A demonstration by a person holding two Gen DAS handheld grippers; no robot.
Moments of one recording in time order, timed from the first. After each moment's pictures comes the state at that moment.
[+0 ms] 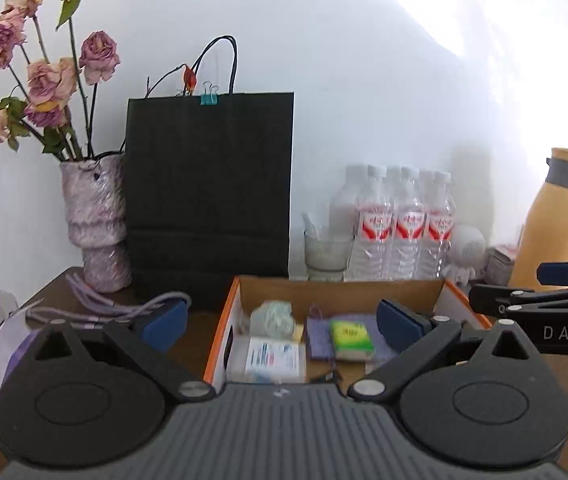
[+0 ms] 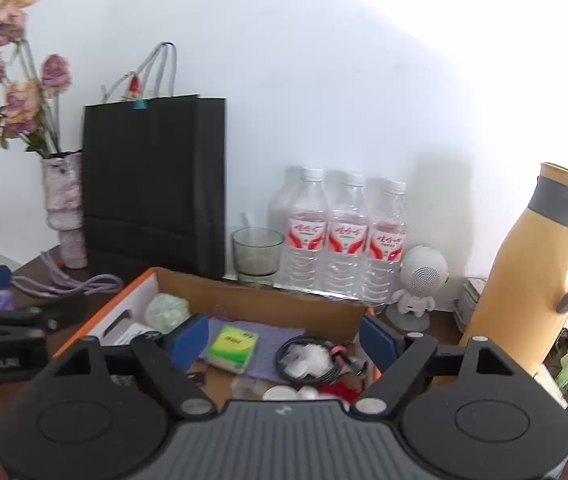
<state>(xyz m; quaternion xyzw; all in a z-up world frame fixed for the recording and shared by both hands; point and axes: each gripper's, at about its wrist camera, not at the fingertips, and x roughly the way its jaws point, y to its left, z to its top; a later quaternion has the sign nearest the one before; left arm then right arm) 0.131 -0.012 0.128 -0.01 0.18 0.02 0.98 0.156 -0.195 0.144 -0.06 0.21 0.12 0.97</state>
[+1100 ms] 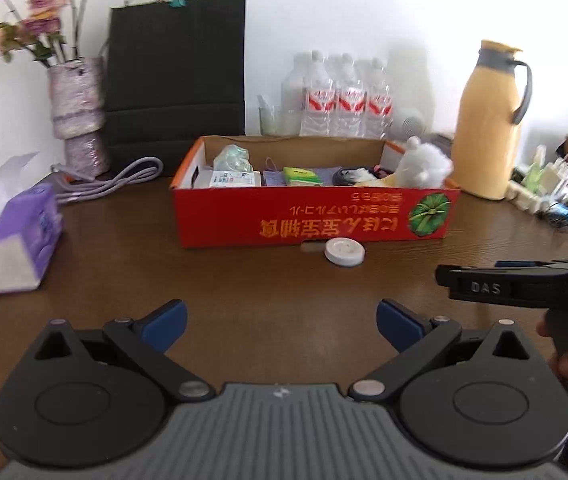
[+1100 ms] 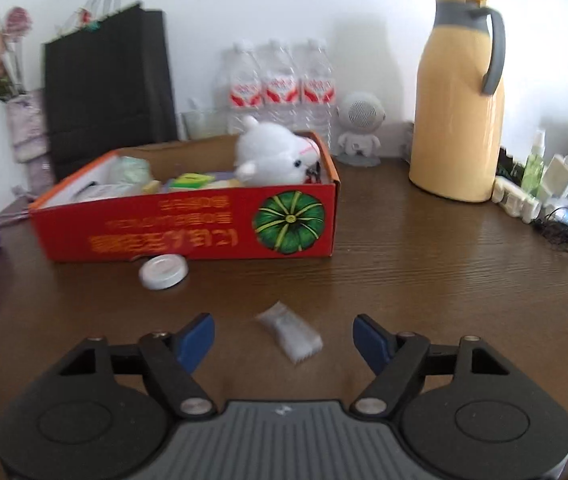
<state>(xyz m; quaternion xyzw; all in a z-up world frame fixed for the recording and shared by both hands) 0.035 -0.024 0.038 0.01 0.28 -0.04 0.96 0.079 -0.238 0.010 0.02 0.30 0.04 0.95</state>
